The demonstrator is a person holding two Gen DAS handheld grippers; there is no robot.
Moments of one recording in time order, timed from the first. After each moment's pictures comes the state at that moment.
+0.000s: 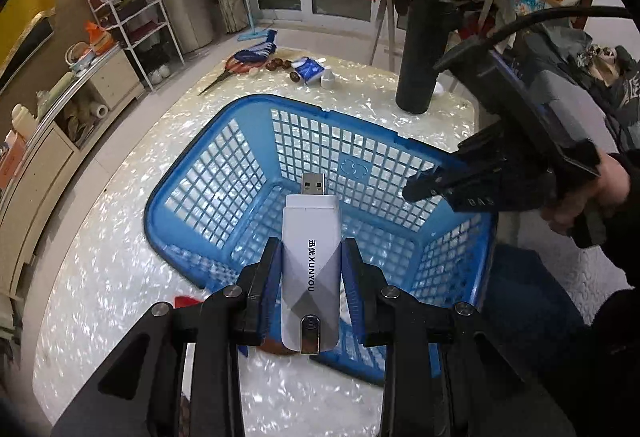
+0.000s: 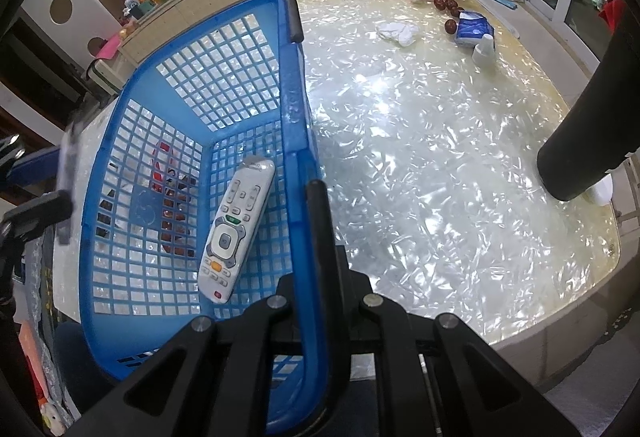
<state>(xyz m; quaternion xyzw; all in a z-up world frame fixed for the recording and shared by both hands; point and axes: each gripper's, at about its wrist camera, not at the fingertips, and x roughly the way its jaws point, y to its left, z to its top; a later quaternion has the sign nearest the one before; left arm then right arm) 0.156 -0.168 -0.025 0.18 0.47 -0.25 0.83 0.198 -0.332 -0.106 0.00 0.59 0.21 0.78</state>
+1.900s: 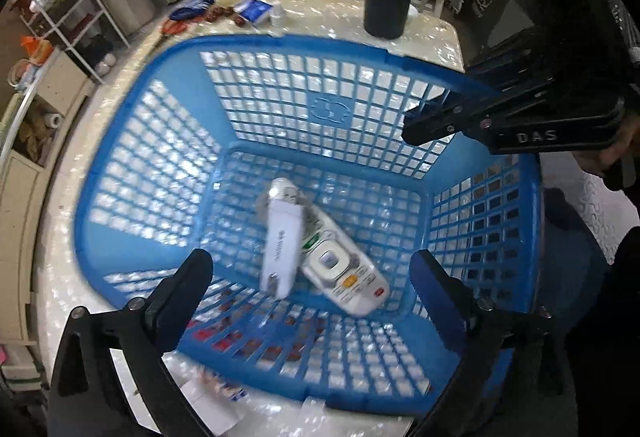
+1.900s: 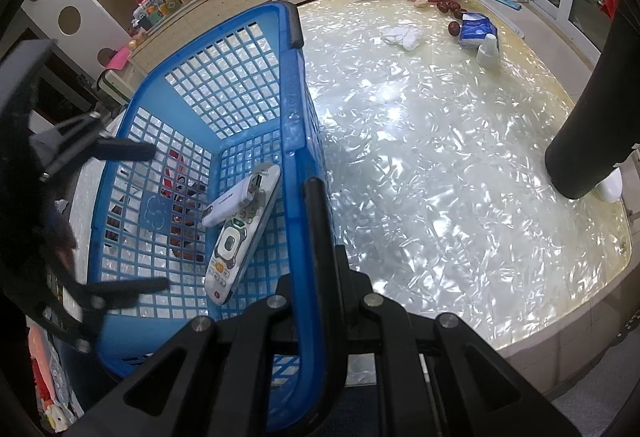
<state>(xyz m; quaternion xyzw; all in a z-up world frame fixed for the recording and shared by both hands) 0.180 -0.188 -0.078 0.25 0.53 -0.31 0.75 0.196 -0.338 -0.106 0.03 0.57 0.23 0.79</state>
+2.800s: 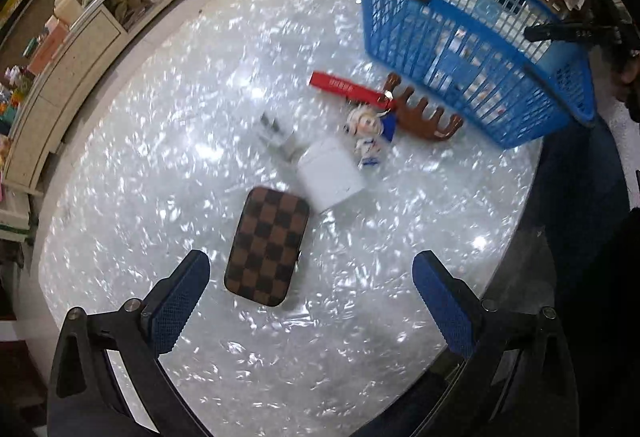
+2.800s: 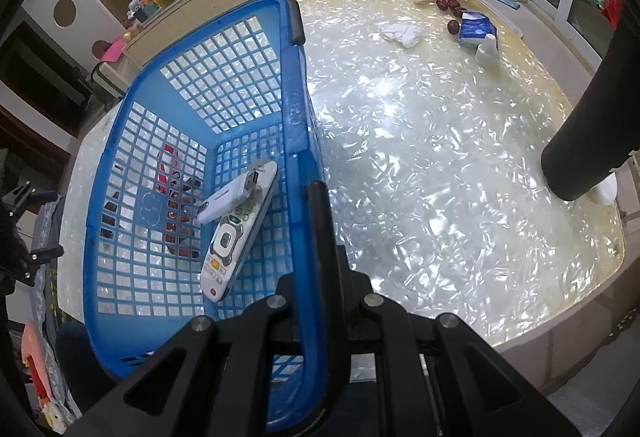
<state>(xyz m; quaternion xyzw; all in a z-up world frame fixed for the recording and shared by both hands) 0.102 0.036 -0.080 0.16 0.60 -0.14 0.77 0.197 -0.331 -0.105 0.01 0.59 0.22 0.78</state>
